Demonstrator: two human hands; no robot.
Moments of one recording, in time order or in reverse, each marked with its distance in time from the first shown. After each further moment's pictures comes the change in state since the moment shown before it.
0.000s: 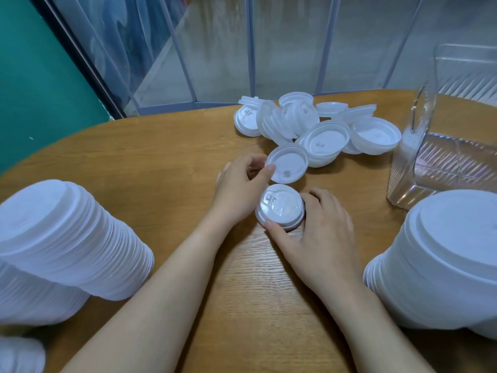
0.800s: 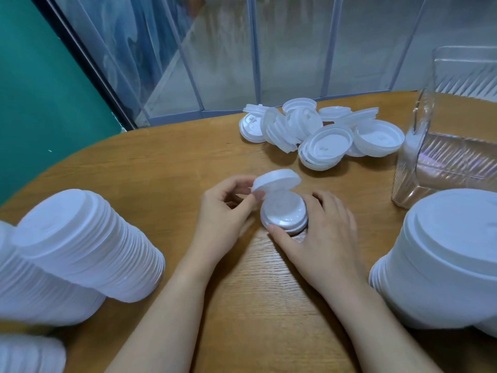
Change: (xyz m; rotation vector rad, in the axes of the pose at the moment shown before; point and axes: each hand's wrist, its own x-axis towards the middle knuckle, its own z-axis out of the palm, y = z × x) left_hand -0.054 -0.001 -0.030 -0.336 0.079 0.094; right_hand 0.002 -0.002 0.003 -0.016 0.000 0.009
